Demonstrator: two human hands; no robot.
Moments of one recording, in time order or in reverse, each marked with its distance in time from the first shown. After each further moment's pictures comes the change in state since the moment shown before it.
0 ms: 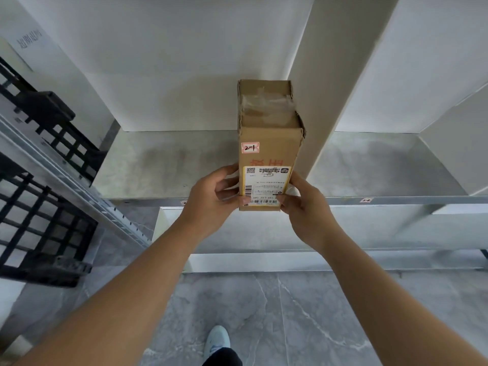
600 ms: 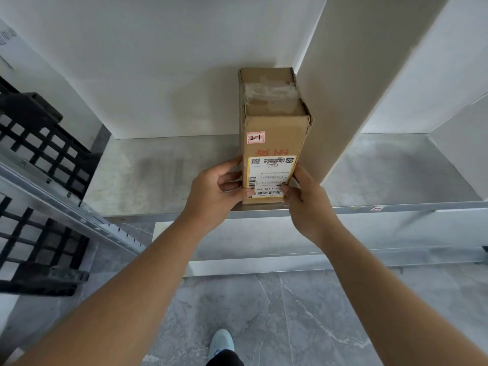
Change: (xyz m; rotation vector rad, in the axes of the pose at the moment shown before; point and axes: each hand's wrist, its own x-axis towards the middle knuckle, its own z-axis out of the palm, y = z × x) left_hand 0.050 -0.002 -0.009 -0.030 0.008 -0.029; right_hand 0.052 0.003 0.011 -0.060 0.118 -0.064
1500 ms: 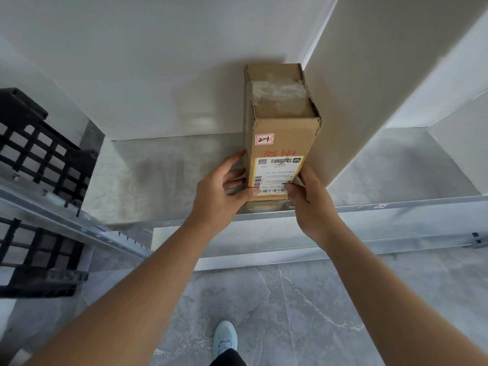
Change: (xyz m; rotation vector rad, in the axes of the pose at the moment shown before) left_hand 0.013 -0.006 -0.003 0.047 -0.008 0.103; right_hand 0.004 -0.004 0.006 0.090 0.026 0.051
